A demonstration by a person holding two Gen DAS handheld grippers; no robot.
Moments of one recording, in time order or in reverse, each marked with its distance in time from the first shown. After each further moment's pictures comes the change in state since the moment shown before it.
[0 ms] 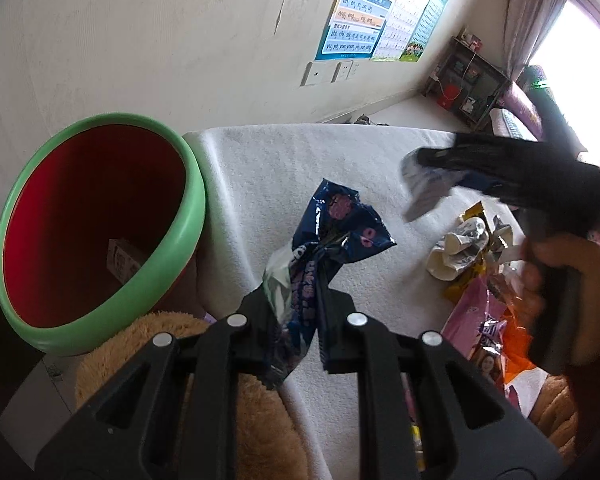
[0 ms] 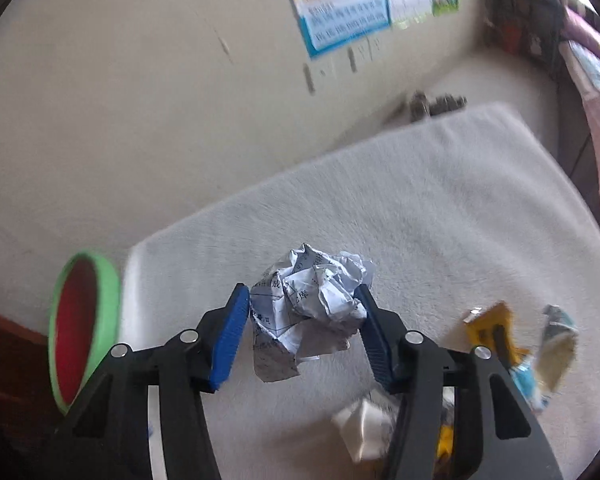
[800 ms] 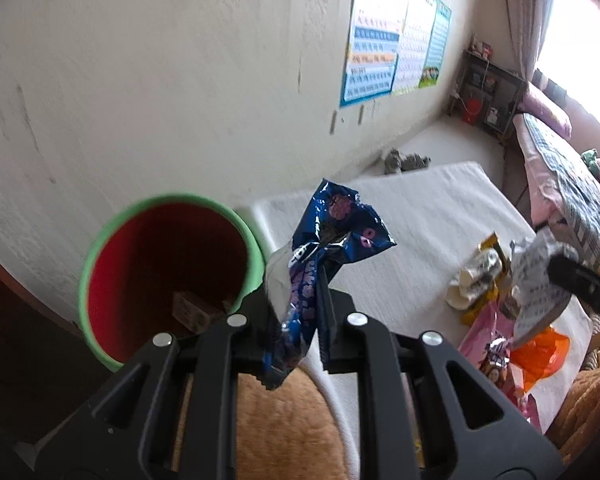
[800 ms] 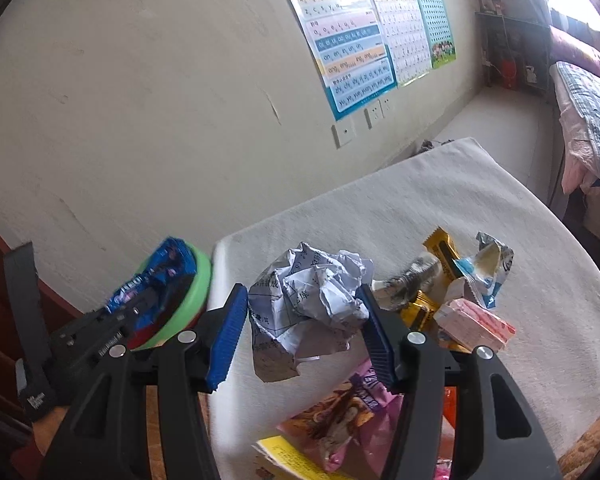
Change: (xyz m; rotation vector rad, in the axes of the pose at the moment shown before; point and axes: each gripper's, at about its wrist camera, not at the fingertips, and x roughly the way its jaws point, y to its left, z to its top) left arm -0.066 -0.007 0.027 0.088 -0.155 0.178; right arm -0.131 0.027 -0.080 0.029 -0.190 0.092
